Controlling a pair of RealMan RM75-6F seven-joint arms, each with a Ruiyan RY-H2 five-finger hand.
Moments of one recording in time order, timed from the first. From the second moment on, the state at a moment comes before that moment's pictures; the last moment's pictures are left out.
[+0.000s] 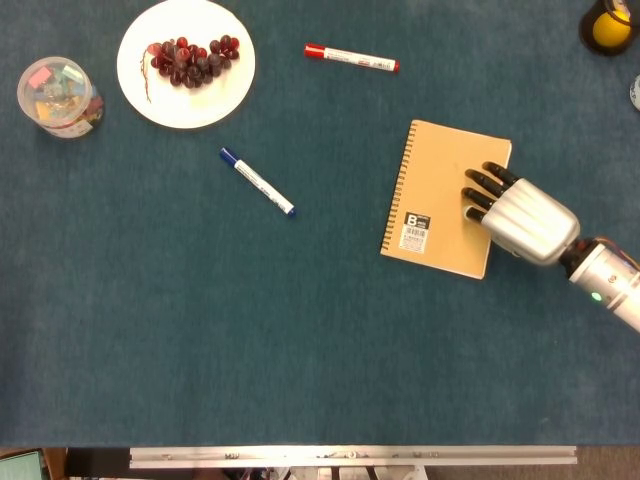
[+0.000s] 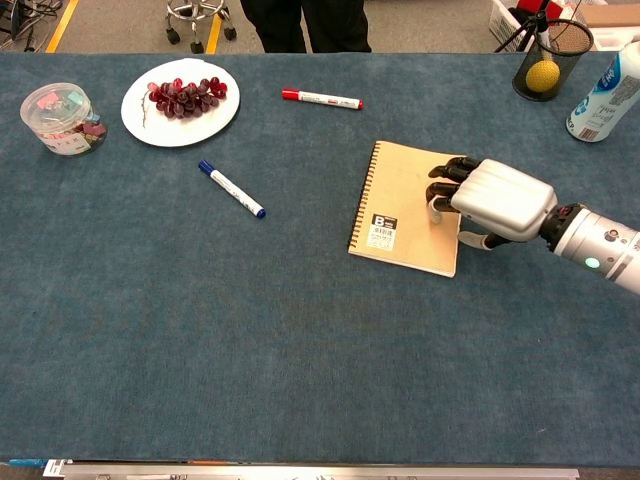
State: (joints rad) left arm 0.04 -1.00 0.02 -1.69 1.54 1.57 -0.08; right arm 0.59 -1.73 -0.16 -0.71 -1.82 1.23 0.04
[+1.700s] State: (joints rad) left arm 0.04 -1.00 0.03 -1.69 1.54 1.55 -0.10; right arm 0.59 -1.87 -0.16 -0.47 -1.82 1.32 0.12
